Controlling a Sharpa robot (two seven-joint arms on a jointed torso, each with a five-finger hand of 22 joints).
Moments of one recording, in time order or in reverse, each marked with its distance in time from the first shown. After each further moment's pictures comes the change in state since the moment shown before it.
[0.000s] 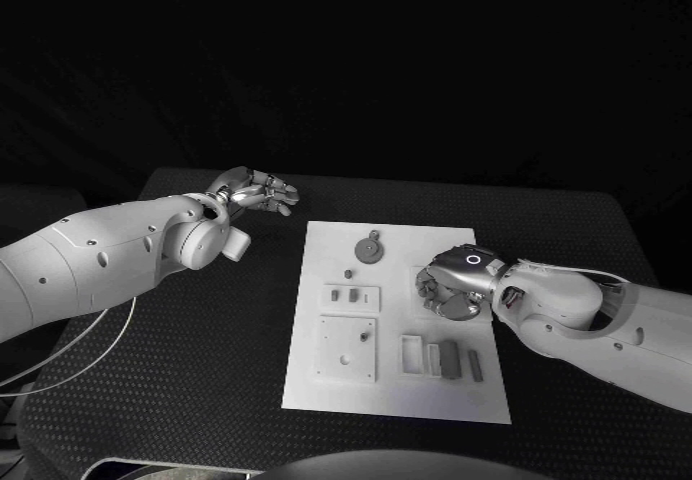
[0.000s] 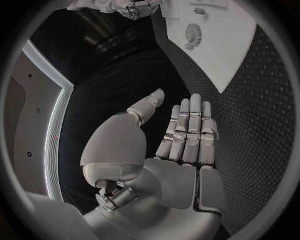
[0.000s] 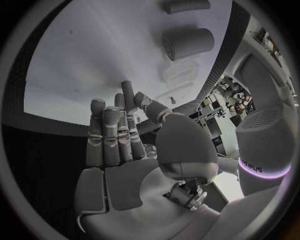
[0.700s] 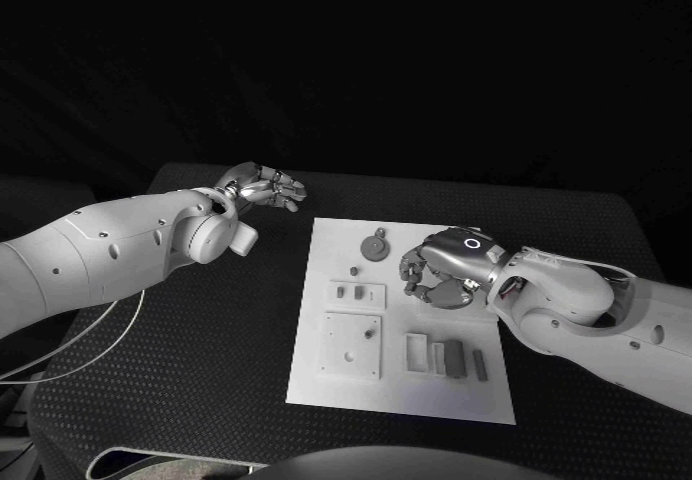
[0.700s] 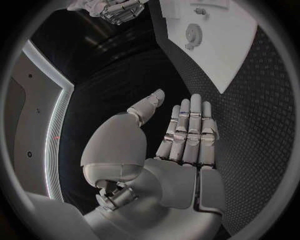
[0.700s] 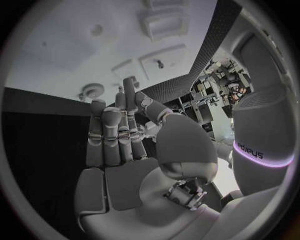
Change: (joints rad) left arm 0.000 0.004 0.000 -0.004 0.000 0.000 0.000; left_hand 0.000 0.000 0.000 0.000 0.000 0.000 0.000 0.000 0.000 0.000 0.000 0.000 -0.001 0.000 0.000 -0.004 0.003 0.000 0.000 0.000 0.000 -0.001; right arm 0.004 0.029 0.056 0.105 0.070 -0.081 0.017; right_hand 0.007 -0.007 -0.001 -0.001 -0.002 0.013 -0.006 0.006 0.013 0.014 -0.007 0.008 0.020 0.012 -0.005 0.005 0.004 0.001 0.012 -0.006 0.006 0.000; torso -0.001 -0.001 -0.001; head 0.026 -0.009
